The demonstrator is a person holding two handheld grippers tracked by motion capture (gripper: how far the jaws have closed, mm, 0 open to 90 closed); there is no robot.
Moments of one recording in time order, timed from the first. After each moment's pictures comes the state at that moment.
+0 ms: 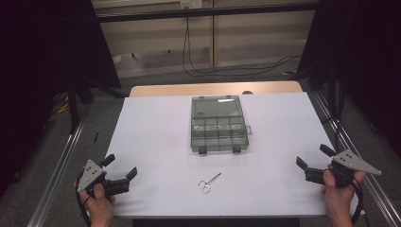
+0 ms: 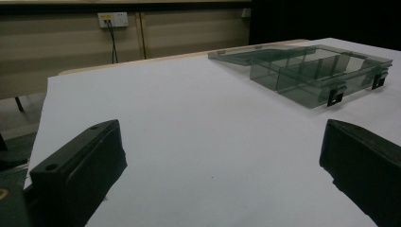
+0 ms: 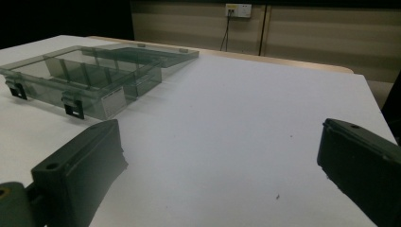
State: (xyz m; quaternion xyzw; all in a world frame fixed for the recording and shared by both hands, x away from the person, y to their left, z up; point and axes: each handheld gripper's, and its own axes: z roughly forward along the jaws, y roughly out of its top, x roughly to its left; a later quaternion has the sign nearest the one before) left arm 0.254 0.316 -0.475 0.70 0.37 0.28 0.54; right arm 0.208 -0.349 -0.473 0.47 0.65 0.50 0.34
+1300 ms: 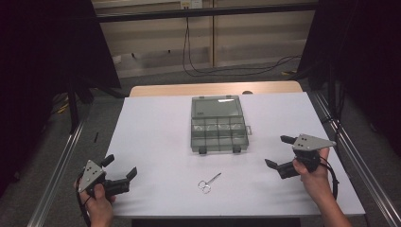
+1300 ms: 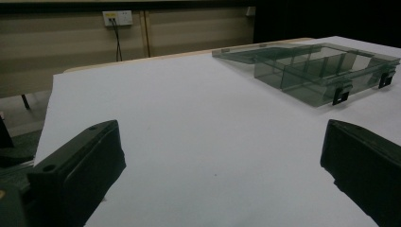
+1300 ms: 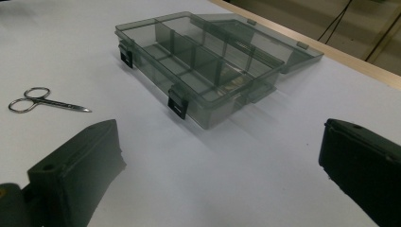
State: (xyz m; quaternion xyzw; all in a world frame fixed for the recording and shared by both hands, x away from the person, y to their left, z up) left arm 0.254 0.315 -0.476 0.69 0.38 0.29 0.54; right arm 0.256 -0.277 -0.439 0.32 0.79 0.47 0.23
